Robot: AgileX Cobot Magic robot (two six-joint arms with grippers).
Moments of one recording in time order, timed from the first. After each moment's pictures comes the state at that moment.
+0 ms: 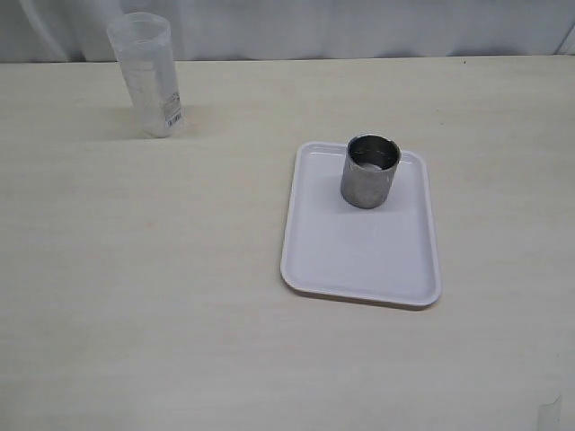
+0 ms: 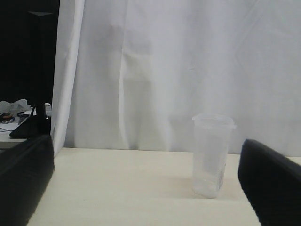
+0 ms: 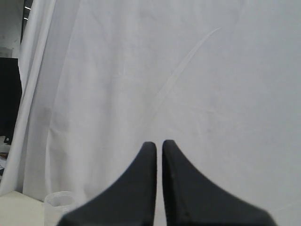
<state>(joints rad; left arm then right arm) 0.06 0.00 0.00 0.86 -0.01 -0.88 0.00 0.60 -0.64 -1.17 -0.43 1.11</state>
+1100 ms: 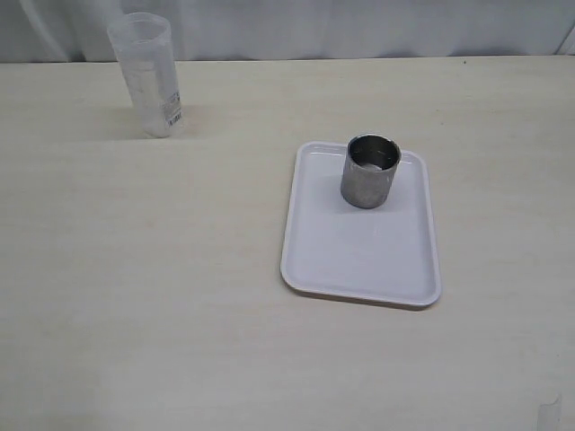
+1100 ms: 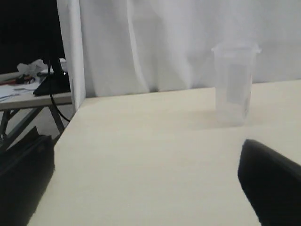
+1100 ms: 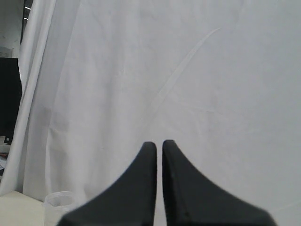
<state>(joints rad) 0.06 0.00 0.00 0.07 0.23 0.06 0.00 0.60 -0.64 -1.17 -0.43 1.11</state>
